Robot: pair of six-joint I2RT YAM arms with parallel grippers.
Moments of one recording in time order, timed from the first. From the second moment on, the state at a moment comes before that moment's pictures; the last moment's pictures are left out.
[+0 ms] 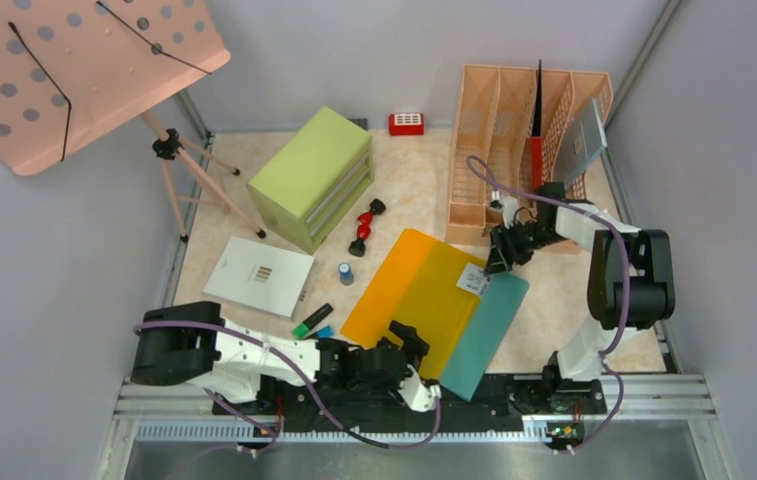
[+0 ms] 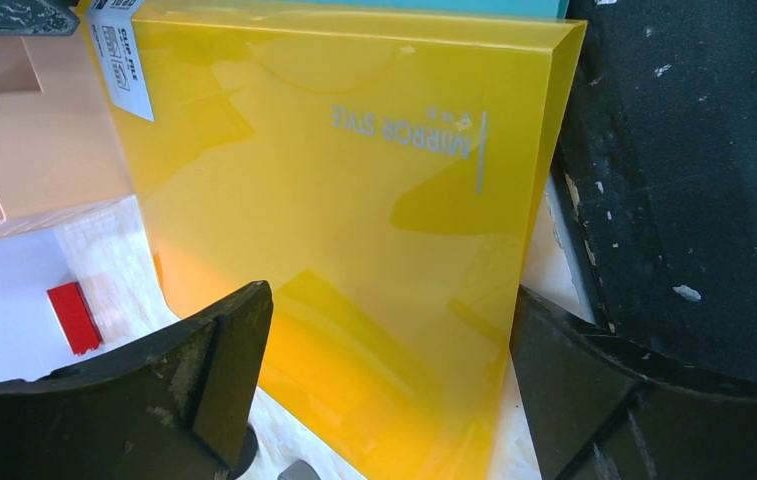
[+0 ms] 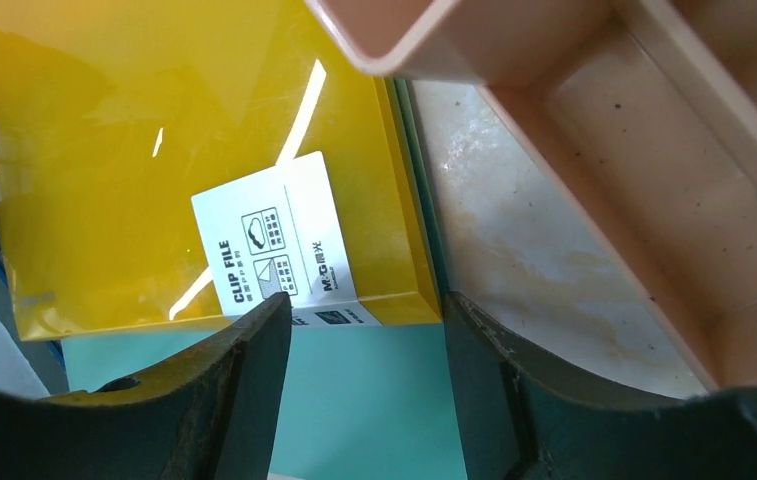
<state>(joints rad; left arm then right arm) -1.51 1.36 0.50 0.10 -0.29 0.78 0.01 1.71 0.99 -0.68 -0.71 -0.53</state>
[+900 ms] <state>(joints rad) -1.51 1.37 0.50 0.11 -0.30 0.77 0.02 1.70 1.06 -0.77 -0.75 -0.67</state>
